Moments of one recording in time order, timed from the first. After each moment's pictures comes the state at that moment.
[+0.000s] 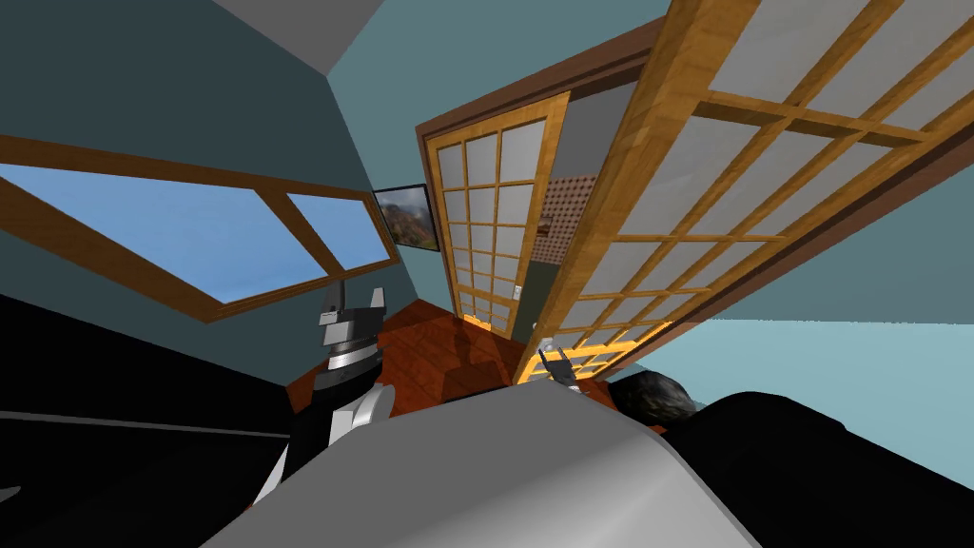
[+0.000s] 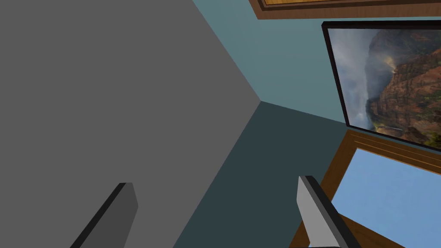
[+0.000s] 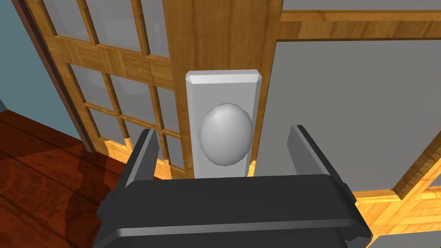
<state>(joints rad) 0.37 -0.49 0.37 -0.93 -0.57 -1.07 -1.62</state>
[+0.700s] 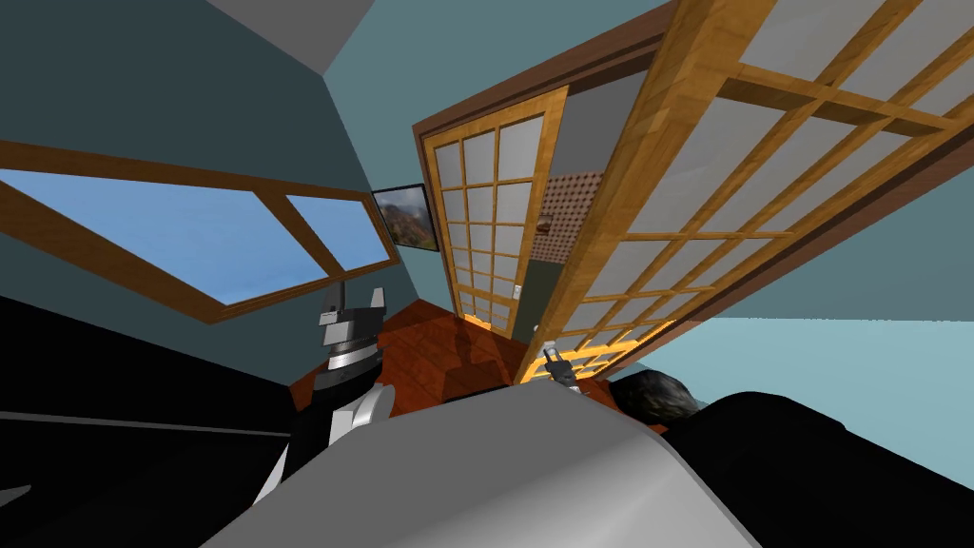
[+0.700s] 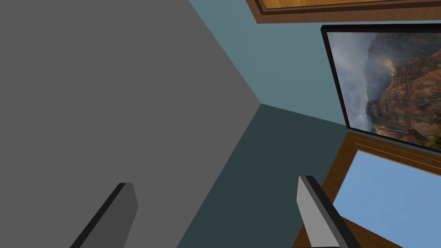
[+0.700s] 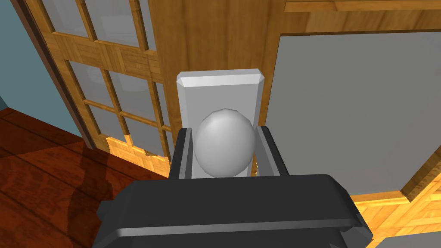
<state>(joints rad) 0.37 -0.49 0.37 -0.93 -0.57 -1.06 -1.62</state>
